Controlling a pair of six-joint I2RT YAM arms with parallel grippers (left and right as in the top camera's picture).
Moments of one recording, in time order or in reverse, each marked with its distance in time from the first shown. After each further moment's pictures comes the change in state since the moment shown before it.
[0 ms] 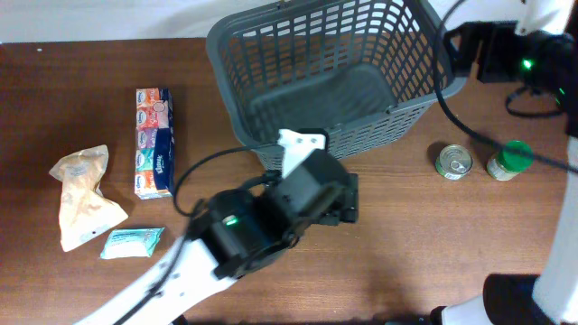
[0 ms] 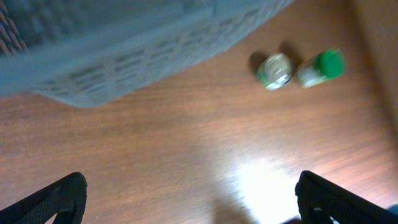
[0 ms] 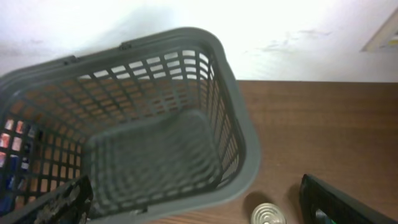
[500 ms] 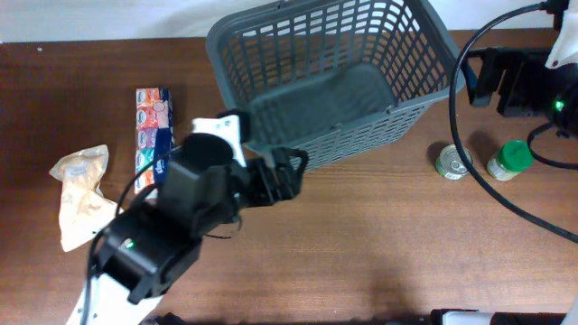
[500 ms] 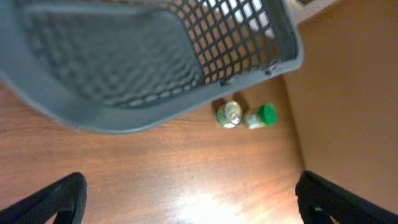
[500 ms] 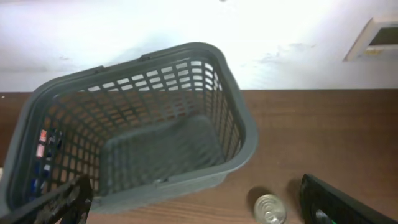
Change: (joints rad) left arm 0.370 -0.282 -0.191 0.185 0.353 0.018; right arm 0.000 -0.166 -0.011 -0.060 -0.003 0.035
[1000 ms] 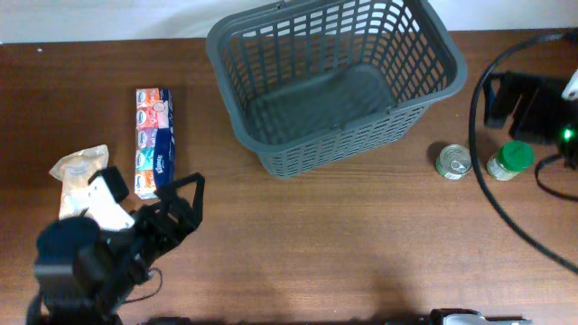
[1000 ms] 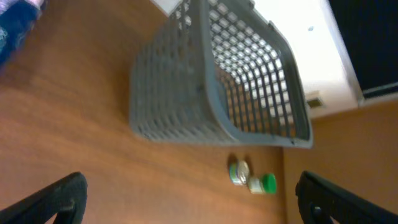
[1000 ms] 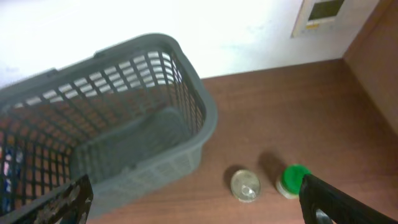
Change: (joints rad) left arm 0.555 -0.389 -0.132 -0.186 0.188 -0.044; right arm 0.000 -0.110 -0.116 -0.005 0.176 0.094
